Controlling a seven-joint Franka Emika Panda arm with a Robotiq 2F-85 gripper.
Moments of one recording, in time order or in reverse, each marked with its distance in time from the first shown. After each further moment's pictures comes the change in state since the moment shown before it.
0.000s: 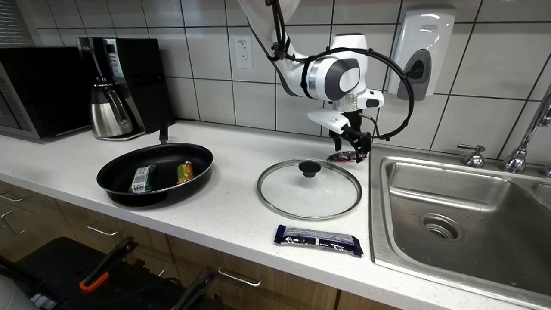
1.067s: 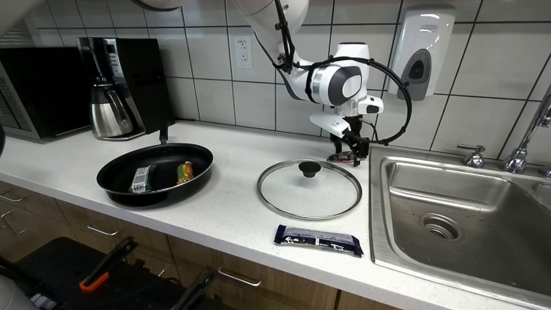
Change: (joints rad) arm -0.014 0.100 0.013 0.142 0.022 -0.074 0.002
